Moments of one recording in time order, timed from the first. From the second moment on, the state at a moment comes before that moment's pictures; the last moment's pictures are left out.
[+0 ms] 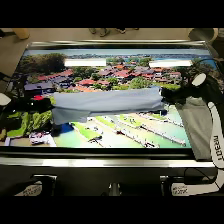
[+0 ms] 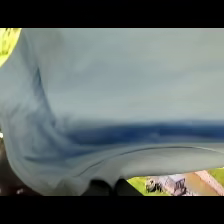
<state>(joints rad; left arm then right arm) 0.16 -1.21 1.03 1.08 -1.03 -1.45 -0.13 -1.58 1.40 -1.18 1.13 1.52</state>
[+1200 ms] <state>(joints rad) 0.07 -1.57 1.51 1.06 -1.14 -1.50 -0.18 -1.99 1.68 -0.97 1.19 1.53</state>
